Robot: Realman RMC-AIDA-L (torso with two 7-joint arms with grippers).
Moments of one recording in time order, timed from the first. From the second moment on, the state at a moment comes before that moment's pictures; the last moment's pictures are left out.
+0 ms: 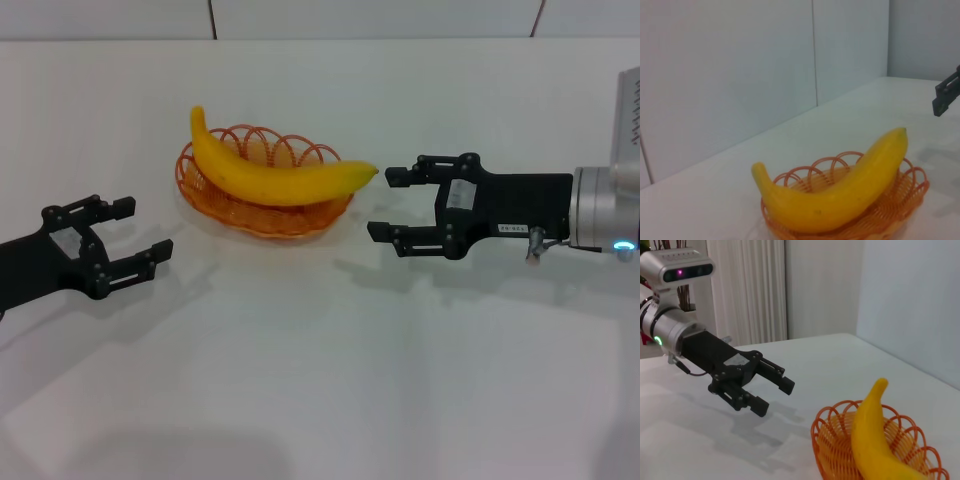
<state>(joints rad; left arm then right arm) -0.36 -2.03 0.85 0.60 1.75 1.31 -1.01 0.48 2.04 -1.16 -0.67 -1.67 -1.29 1.22</state>
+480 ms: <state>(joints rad) -0.36 -2.03 0.85 0.60 1.74 1.31 -1.01 0.48 2.03 -1.15 -0.65 -1.68 -1.29 1.21</state>
